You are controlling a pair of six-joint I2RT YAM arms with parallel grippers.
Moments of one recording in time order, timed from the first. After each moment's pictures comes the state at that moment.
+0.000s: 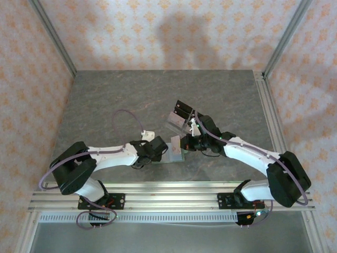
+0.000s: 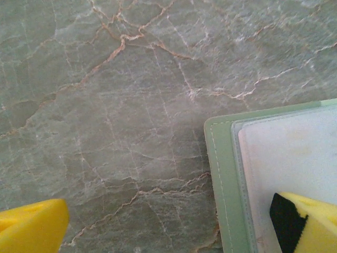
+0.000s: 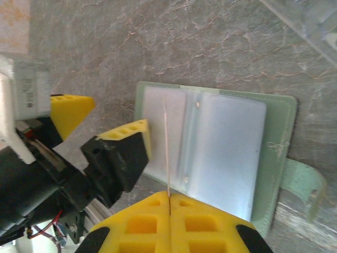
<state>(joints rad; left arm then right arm) -0.87 1.53 0.74 -0.49 -0.50 -0.78 0.64 1.32 0.70 -0.21 -0.46 0.69</state>
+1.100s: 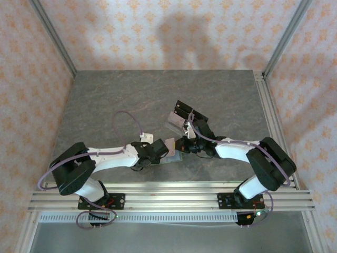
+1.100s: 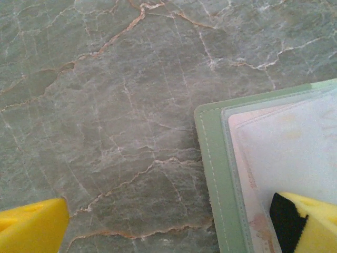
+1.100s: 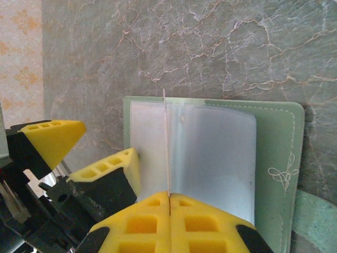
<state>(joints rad) -0.91 1.51 0.75 -0.60 -0.51 -0.87 0.64 1.52 0.61 0.14 -0.54 0.79</state>
